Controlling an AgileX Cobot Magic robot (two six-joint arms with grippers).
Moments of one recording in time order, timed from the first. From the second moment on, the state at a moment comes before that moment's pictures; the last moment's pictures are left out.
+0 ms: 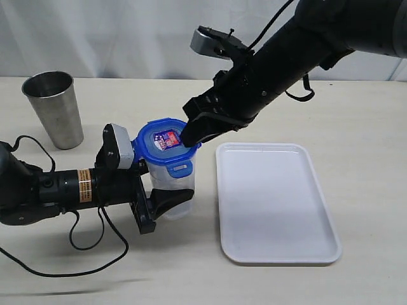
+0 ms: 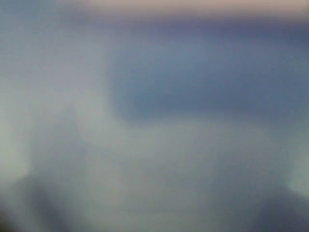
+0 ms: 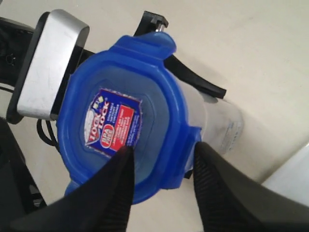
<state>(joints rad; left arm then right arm) -0.31 2.15 -0.71 0.96 -1.18 -0.16 0.43 1.85 -1.44 0.68 1.03 -0.54</state>
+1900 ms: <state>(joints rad) -0.30 2.15 -0.71 0.97 -1.19 -0.13 0.51 1.87 -1.47 0.58 1.03 -0.51</state>
